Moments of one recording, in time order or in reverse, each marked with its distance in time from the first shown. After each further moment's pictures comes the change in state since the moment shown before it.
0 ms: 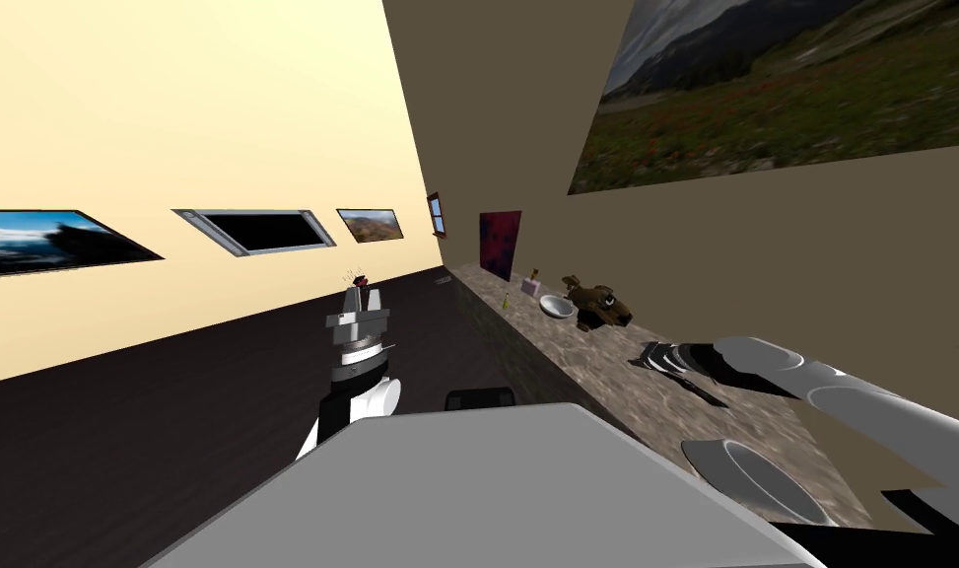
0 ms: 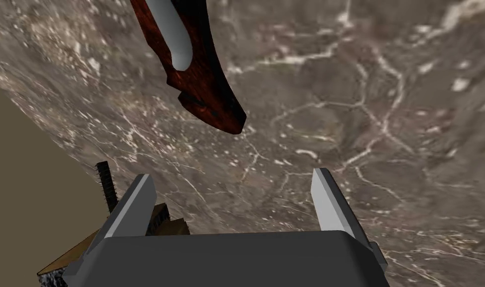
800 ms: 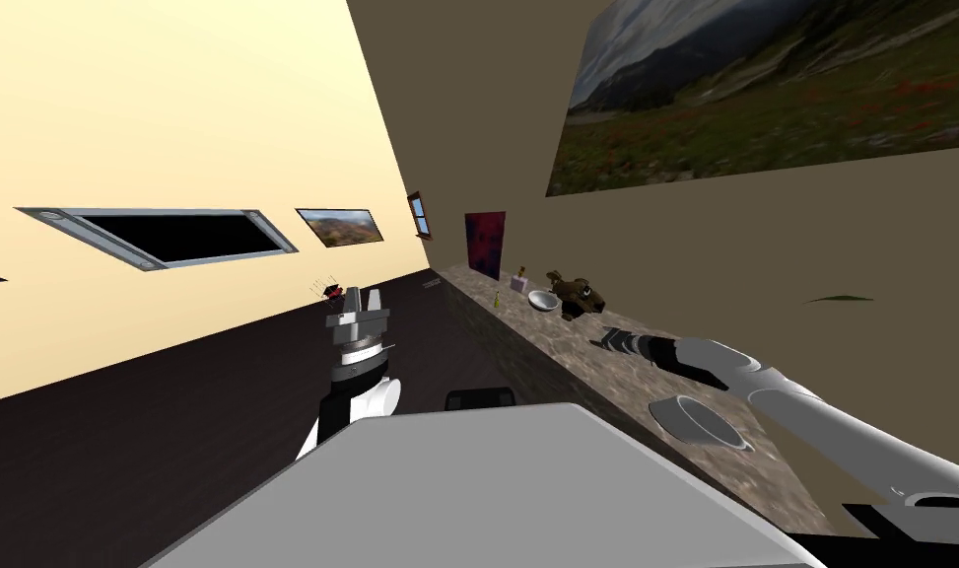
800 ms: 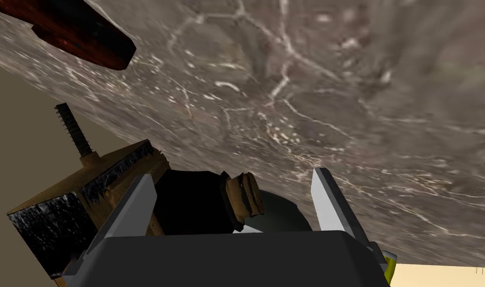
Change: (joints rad) left arm 0.000 0.000 0.000 0.000 0.000 0.000 0.000; right arm 0.056 0.141 -0.096 -0.228 -0.169 0.150 0.089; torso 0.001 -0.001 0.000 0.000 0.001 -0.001
